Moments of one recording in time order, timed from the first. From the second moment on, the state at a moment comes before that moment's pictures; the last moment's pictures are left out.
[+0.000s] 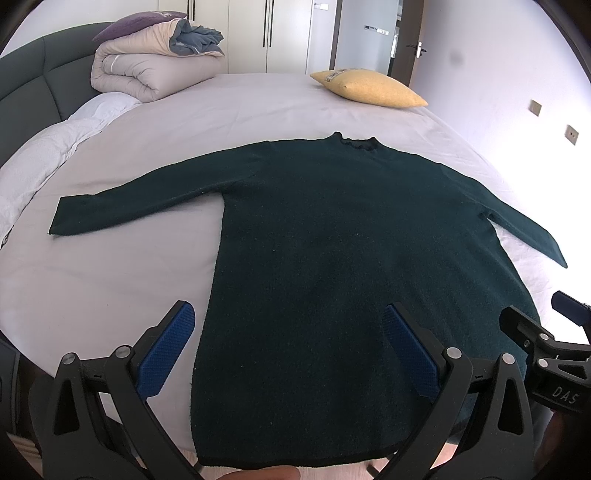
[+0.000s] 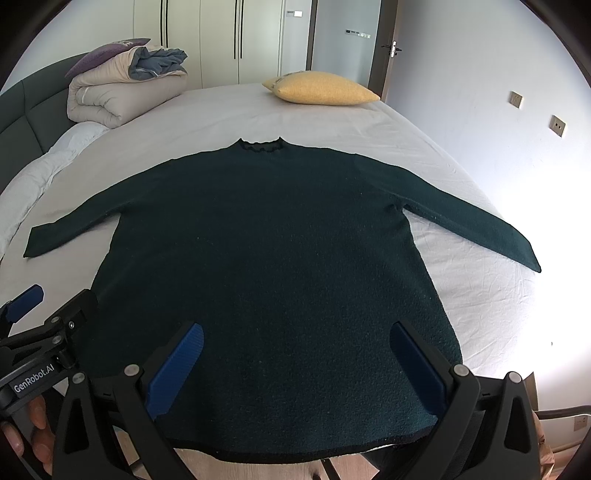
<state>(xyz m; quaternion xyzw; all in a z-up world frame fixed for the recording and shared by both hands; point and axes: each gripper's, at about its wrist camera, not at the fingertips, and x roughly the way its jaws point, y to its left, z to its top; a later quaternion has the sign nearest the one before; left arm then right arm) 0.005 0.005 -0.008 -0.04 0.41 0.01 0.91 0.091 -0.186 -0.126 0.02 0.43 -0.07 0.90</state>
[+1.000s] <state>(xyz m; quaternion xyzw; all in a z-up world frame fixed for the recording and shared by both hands) 0.005 0.006 -0.008 -0.04 0.41 0.01 0.91 0.088 -0.185 -0.129 0.02 0.44 -0.07 0.90</state>
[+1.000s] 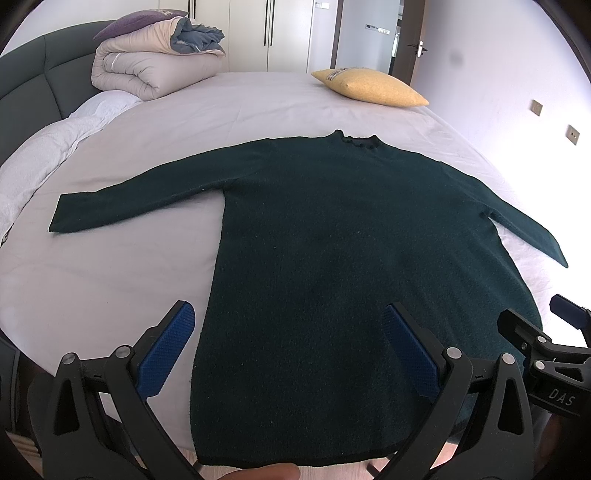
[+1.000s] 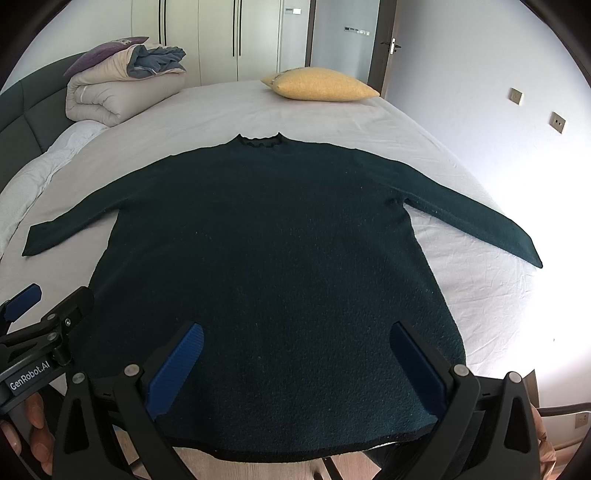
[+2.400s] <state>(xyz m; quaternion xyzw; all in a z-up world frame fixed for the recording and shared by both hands) 0.057 0.027 -0.019 -0.15 0.41 -0.10 0.89 0.077 -0.310 -0.132 0.19 0.37 -0.06 0.91</state>
